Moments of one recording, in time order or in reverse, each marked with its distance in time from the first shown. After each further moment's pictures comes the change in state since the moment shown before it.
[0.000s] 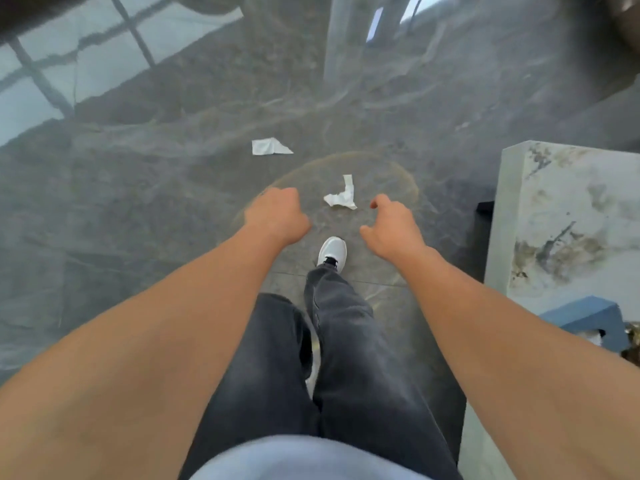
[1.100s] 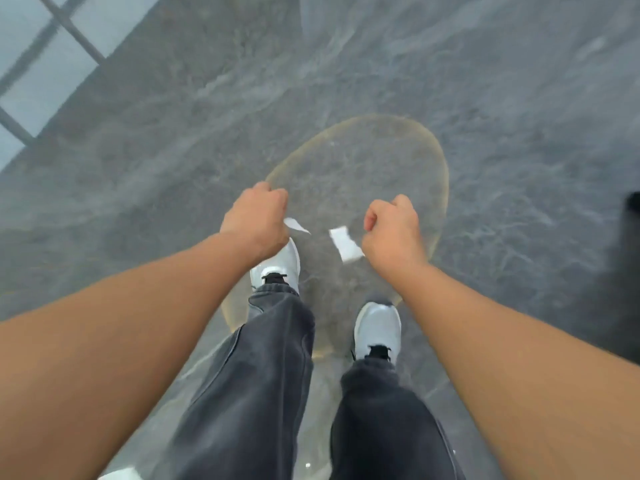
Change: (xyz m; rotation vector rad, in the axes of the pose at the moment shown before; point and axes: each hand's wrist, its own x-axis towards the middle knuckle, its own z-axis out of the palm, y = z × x) left_hand 0.393 -0.077 0.156 0.177 -0.069 0.259; right_hand 0.367 0.035 0.203 0.219 0.162 0.104
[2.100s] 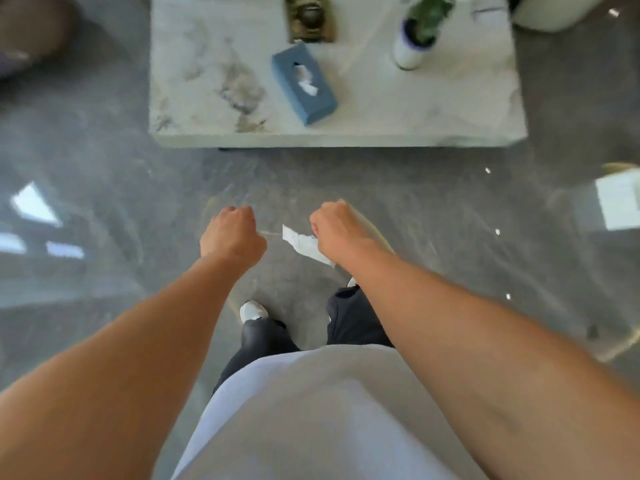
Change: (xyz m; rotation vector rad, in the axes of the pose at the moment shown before) left_hand -0.503 0.361 -0.216 0.749 -0.156 1.013; right_hand -0.631 -0.018 -0.284 0.341 0.425 0.723
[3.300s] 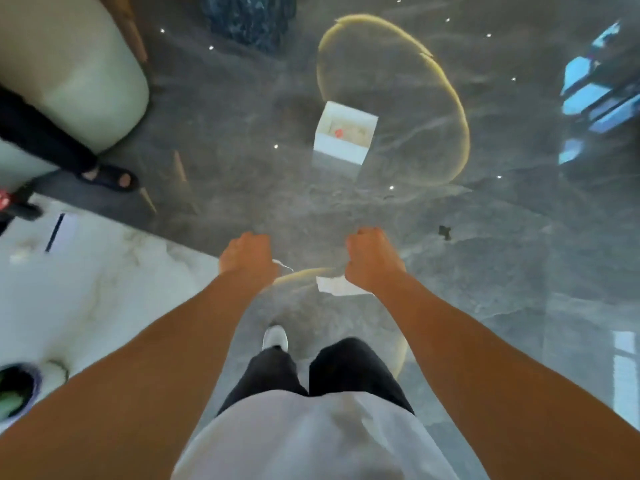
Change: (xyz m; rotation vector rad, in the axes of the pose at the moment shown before) left_hand 0.148 0.986 0.202 0.680 -0.320 1.013; right_hand -0.169 0.849 -0.138 0.592 0.375 1.161
